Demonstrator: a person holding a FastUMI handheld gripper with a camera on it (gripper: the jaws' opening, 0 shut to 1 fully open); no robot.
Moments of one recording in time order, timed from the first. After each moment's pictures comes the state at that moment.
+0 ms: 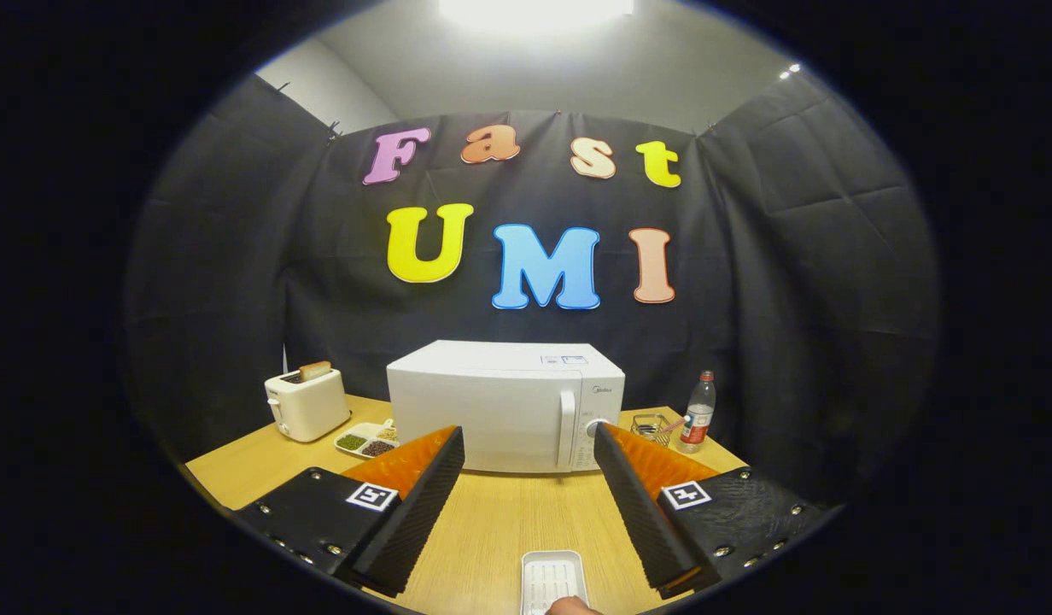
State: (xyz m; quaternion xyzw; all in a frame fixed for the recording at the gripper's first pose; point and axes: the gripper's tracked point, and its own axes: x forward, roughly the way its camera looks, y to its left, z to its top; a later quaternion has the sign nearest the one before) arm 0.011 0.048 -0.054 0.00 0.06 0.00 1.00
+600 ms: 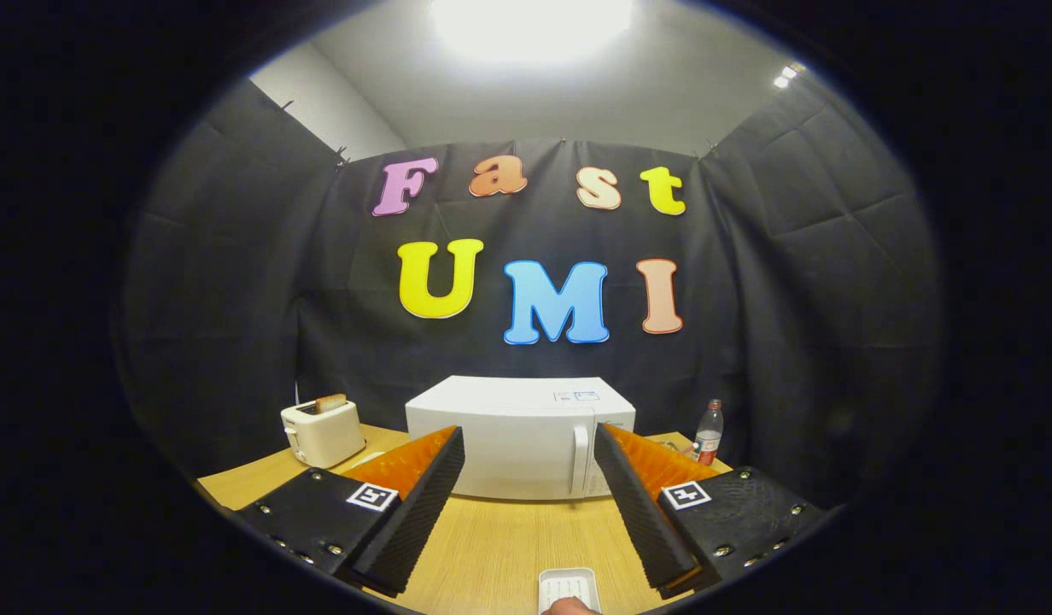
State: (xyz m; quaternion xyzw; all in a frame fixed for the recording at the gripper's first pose) arm 0.008 0.061 -0.009 0.00 0.01 0.01 1.00
